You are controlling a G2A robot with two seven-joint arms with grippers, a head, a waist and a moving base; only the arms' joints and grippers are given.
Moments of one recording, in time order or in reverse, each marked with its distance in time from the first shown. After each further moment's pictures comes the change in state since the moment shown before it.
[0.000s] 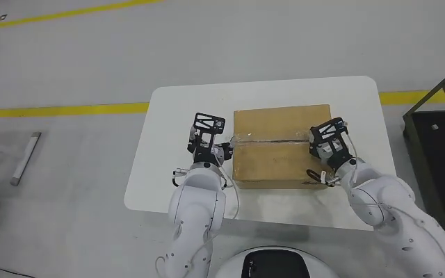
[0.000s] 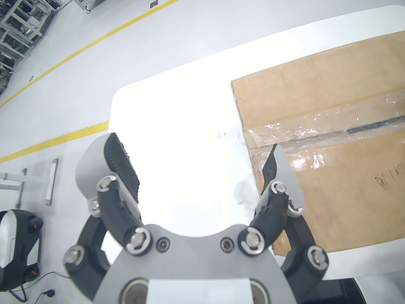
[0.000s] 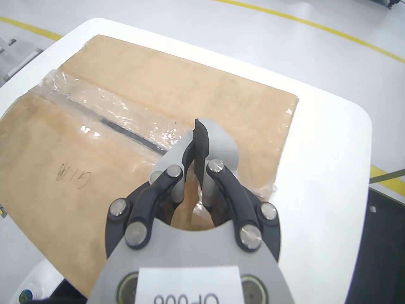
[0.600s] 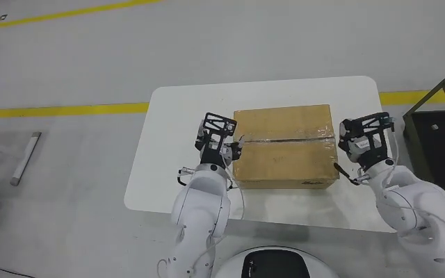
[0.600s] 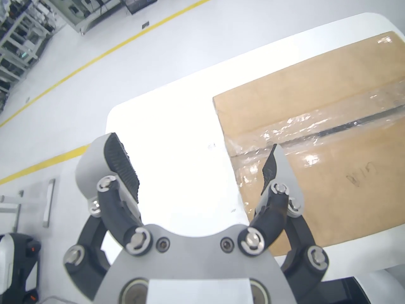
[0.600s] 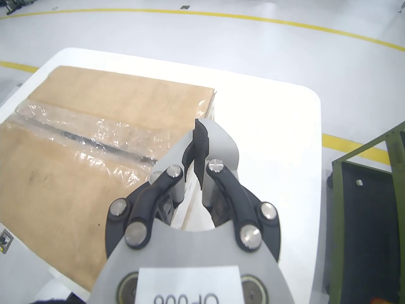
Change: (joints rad) left arm 0.019 0.008 0.036 -0.024 0.017 -0.071 0.140; right arm -0.126 0.002 0.208 -0.094 0.101 0.025 -0.075
